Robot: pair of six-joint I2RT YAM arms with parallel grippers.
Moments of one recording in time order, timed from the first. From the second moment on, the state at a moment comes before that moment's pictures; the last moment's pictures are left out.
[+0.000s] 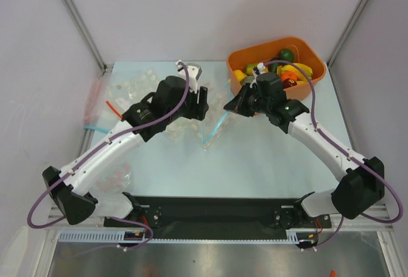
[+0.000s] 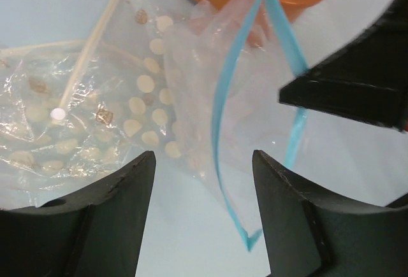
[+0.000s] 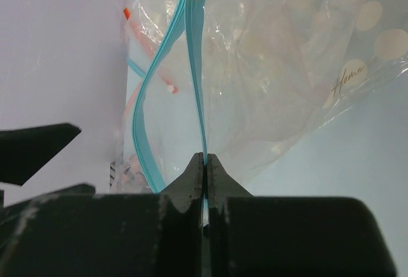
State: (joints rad) left arm -0.79 1.31 1.39 -0.59 -0.21 -0.27; right arm 0.53 1.39 1.23 -0.36 -0.24 0.82
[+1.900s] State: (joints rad) left arm -0.73 1.60 1.69 -1.02 -0.22 -0.41; right arm 0.64 1.55 1.34 -0.33 -0.18 0.75
